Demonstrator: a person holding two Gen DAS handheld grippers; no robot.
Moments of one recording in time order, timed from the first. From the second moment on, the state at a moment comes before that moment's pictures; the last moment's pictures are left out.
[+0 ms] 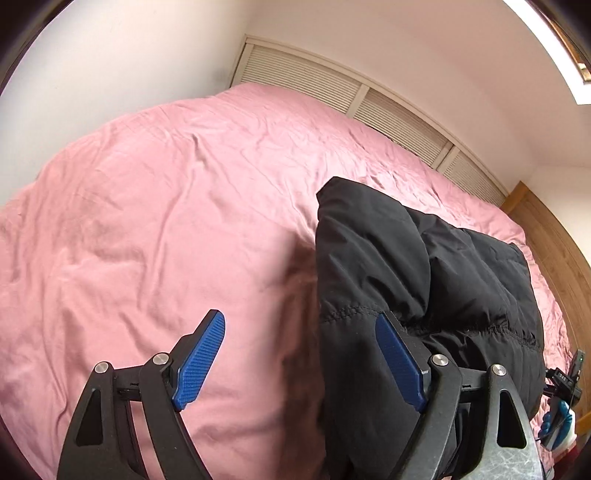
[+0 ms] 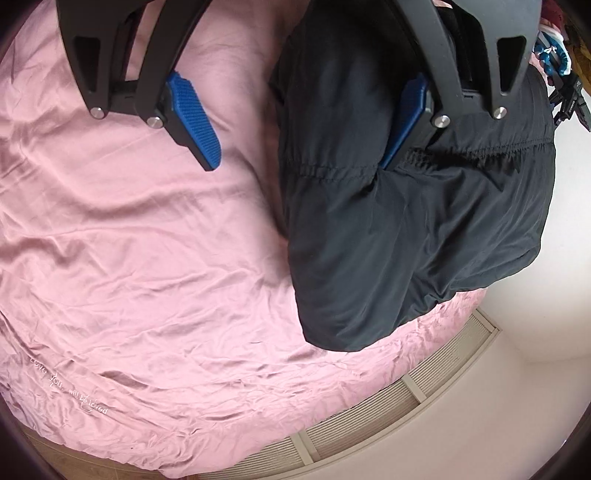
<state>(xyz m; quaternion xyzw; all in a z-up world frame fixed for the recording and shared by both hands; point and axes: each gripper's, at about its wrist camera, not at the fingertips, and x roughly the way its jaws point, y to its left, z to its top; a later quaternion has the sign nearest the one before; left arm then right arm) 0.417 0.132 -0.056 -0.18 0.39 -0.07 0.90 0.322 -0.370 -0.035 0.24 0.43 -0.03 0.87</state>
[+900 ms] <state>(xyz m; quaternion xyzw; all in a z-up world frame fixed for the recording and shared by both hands) 0.335 -0.002 -0.023 -0.01 0.37 0.01 0.93 0.196 -0.274 -0.007 0.08 0.38 -0.04 0.92</state>
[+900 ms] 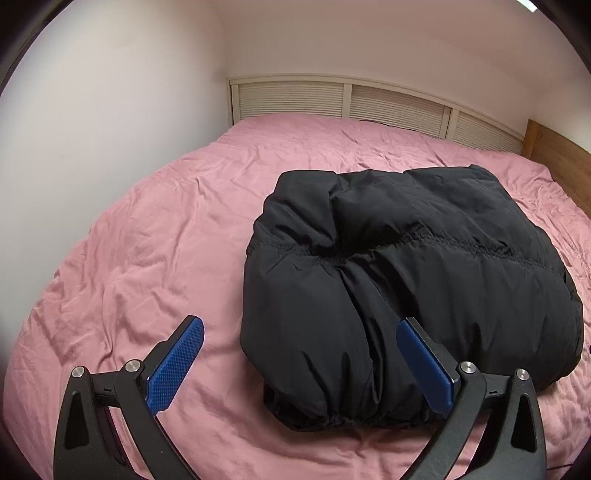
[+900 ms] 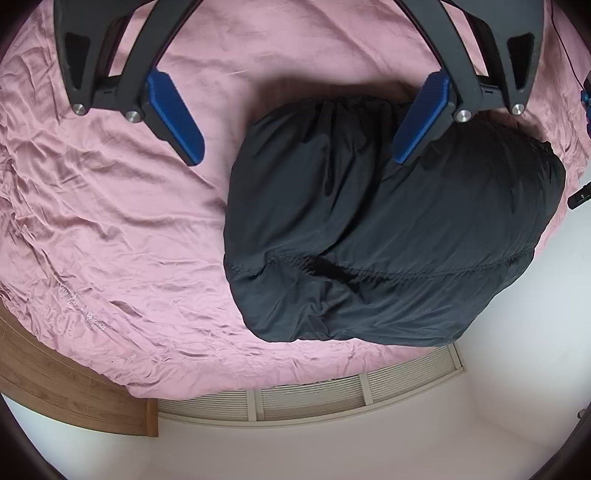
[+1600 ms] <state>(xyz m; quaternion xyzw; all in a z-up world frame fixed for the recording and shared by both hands) 0.270 -0.062 -0.012 0.04 0.34 -0.01 0.94 0.150 -0.232 -0.002 0.05 0.35 0.00 0.94</state>
